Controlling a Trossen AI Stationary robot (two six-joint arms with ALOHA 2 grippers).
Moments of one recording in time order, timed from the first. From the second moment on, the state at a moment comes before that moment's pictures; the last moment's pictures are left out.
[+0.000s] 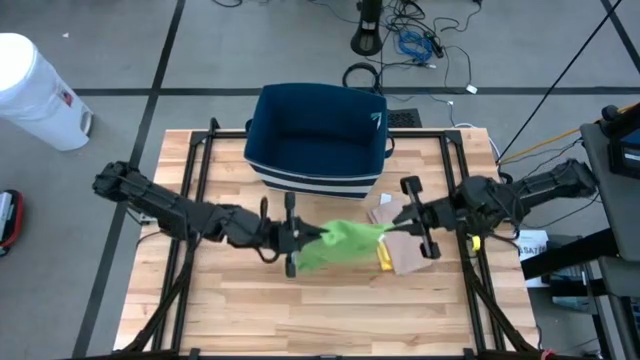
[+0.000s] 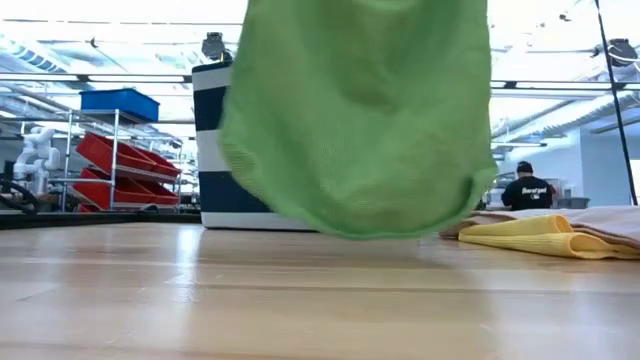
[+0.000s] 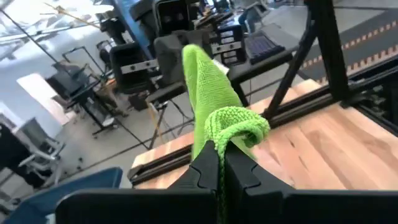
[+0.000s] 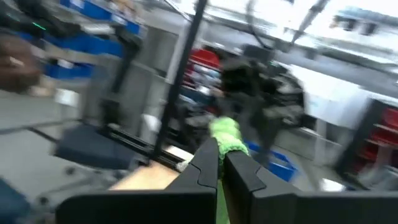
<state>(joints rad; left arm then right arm) -0.36 1.38 1.09 0.21 -0.39 0.46 0.23 0.82 0.57 0.33 -0.12 -0.29</state>
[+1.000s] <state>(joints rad) -0.46 1.53 1.09 0.00 -0.31 0.28 0.36 1.05 0.57 0.12 -0.33 -0.16</state>
